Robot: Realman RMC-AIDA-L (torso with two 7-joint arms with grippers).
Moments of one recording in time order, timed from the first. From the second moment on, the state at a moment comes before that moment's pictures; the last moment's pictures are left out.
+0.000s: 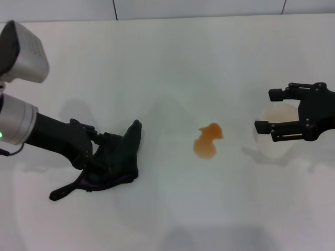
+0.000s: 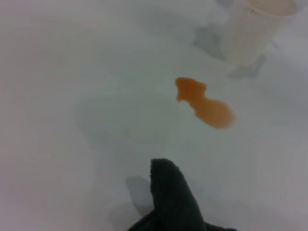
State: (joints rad) left arm -0.61 -2.06 1.00 0.94 2.39 1.61 -1.80; right arm 0.17 2.01 -1.20 -1.37 -1.77 -1.43 1.77
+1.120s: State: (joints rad) left arm -0.62 -2.07 1.01 0.86 2.40 1.53 -1.76; right arm 0.17 2.01 -1.20 -1.35 -1.76 -1.43 1.77
